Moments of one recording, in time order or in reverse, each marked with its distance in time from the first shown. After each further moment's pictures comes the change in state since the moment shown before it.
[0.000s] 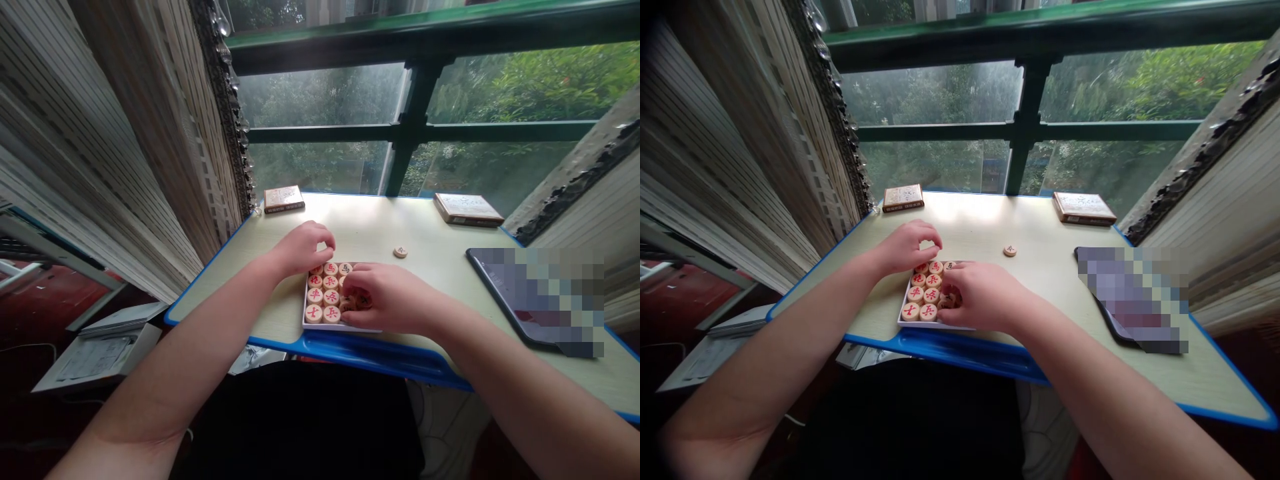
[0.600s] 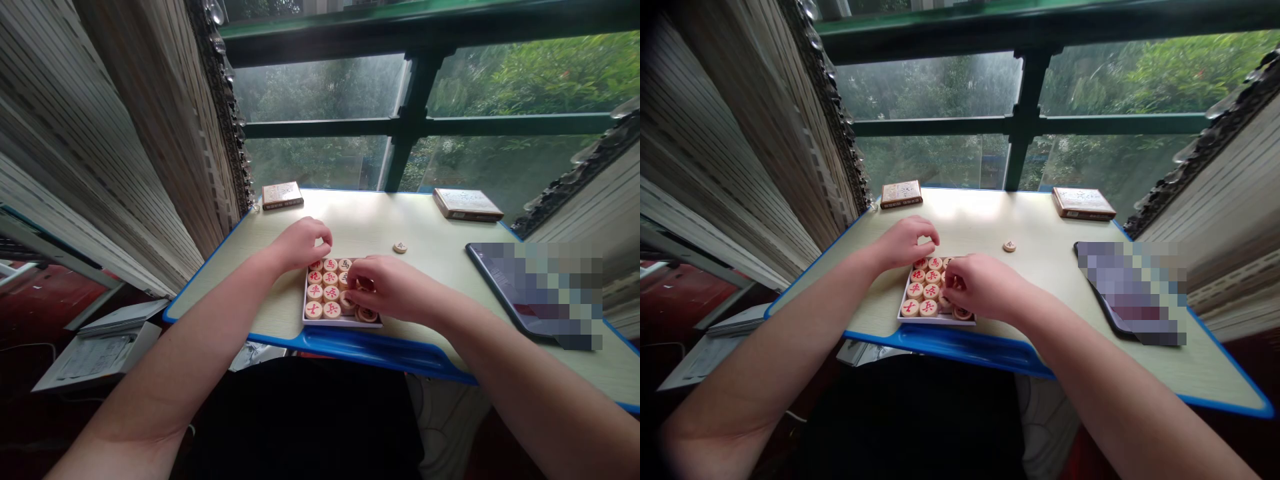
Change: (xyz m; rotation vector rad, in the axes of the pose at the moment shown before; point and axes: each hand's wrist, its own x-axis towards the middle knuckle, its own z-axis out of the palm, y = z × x) left_hand 0.000 -0.006 0.002 0.019 -0.016 0.006; right_hand 0.001 0.004 -0.001 0.061 0.030 0.048
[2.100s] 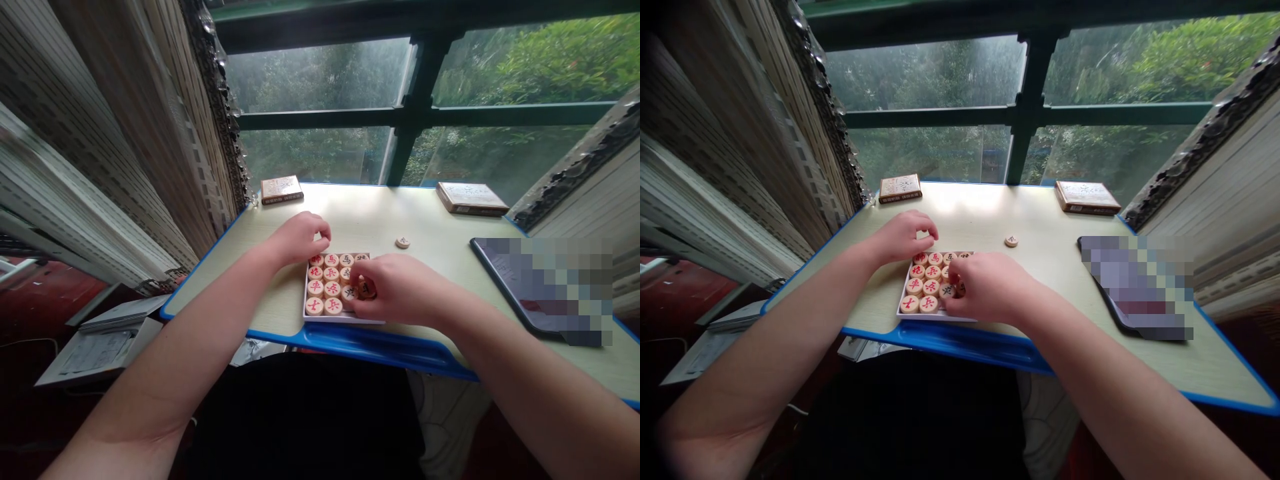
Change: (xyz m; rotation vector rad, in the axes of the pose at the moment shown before) left_hand 0.001 -0.003 -0.001 0.036 -0.043 -0.049; right_hand -0.003 -0.006 0.000 -0.197 -0.025 0.079
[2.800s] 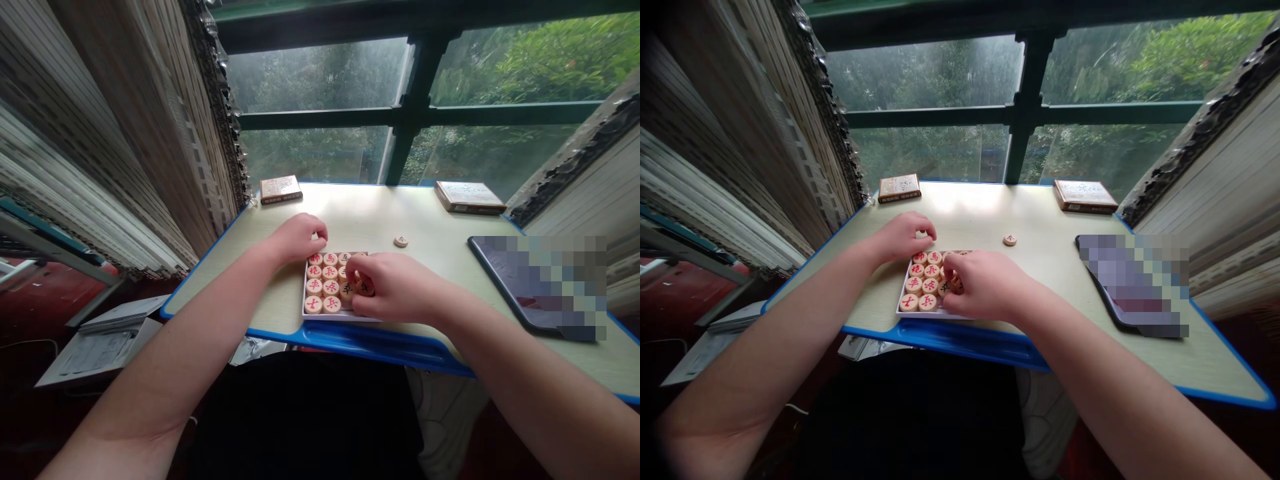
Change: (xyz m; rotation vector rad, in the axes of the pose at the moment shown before) left_hand 0.001 -0.004 0.004 0.017 -0.021 -0.025; right_hand -0.001 0.001 0.000 0.027 0.009 -0.054
